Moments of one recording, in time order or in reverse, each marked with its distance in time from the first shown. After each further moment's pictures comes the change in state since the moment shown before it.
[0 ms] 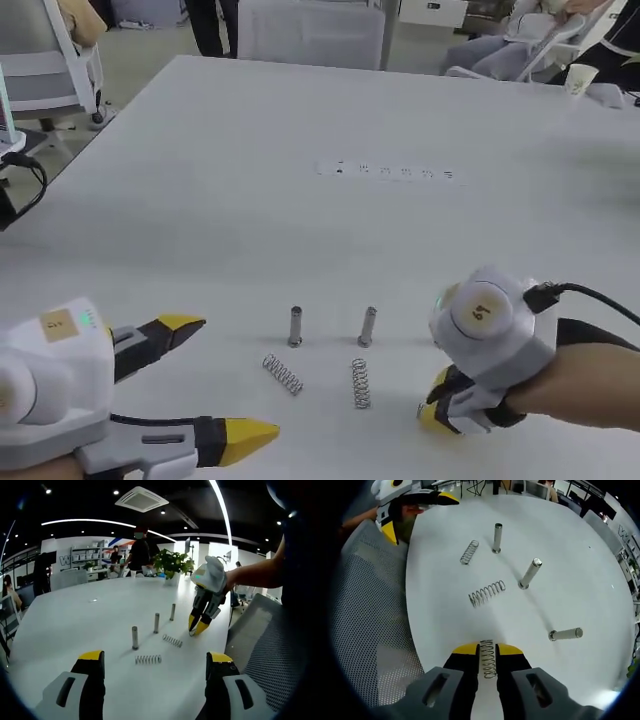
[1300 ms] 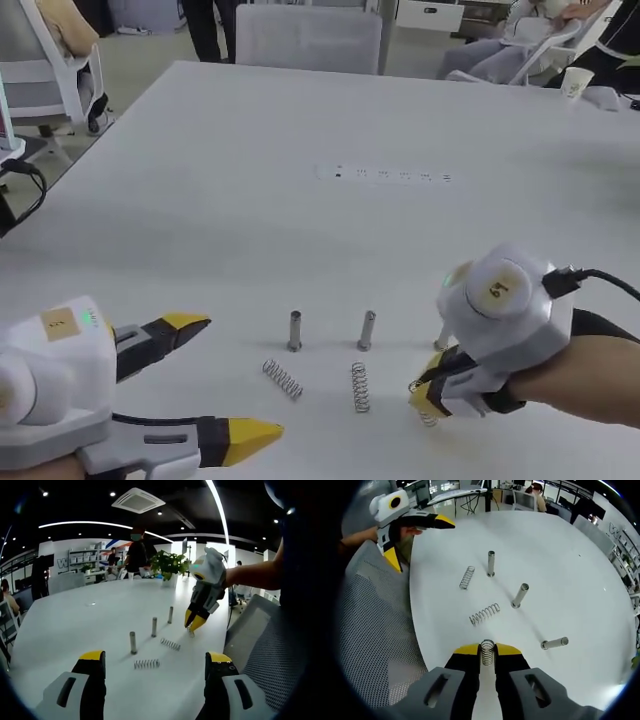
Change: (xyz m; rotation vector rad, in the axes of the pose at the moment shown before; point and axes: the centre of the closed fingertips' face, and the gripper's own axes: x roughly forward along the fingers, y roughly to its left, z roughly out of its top) left arm -0.001 -0.004 0.010 0.023 -0.008 -0.016; right arm -0.027 -0.001 0.028 0.074 -0.146 -0.023
